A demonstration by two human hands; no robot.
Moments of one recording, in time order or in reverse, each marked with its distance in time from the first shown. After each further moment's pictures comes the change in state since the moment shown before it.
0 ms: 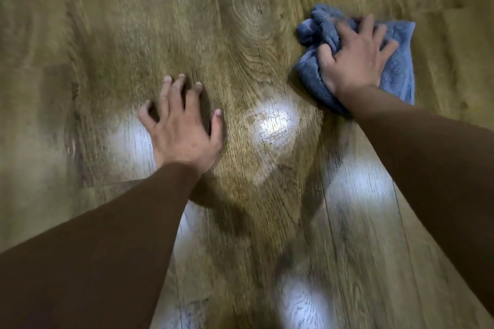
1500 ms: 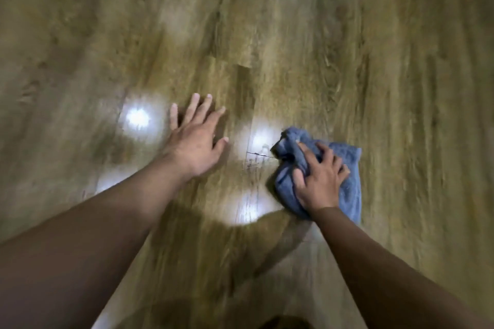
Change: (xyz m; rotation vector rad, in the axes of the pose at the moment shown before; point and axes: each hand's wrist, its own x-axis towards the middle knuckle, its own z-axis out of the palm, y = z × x) left_hand -0.257 -0.136 -0.097 -0.166 -0.364 -0.027; right_hand -0.408 -0.036 -0.040 0.005 -0.155 -0.262
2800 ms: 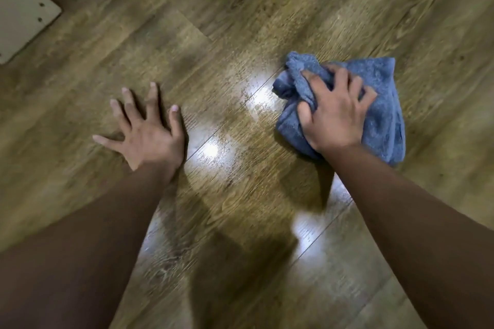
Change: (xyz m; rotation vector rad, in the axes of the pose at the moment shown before) left_hand -0.227 -0.382 -0.085 -0.031 0.402 -1.318; right_hand 0.055 -0.504 0.064 0.084 -0.025 -0.807
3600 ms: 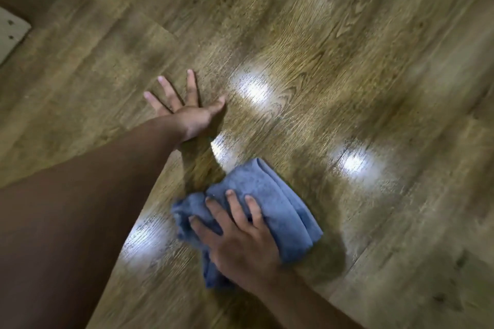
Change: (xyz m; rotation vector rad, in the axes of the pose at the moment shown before) left_hand -0.022 0.106 -0.025 -0.128 -0.658 0.106; right_hand -0.232 -0.092 0.002 0.053 -0.253 -0.496
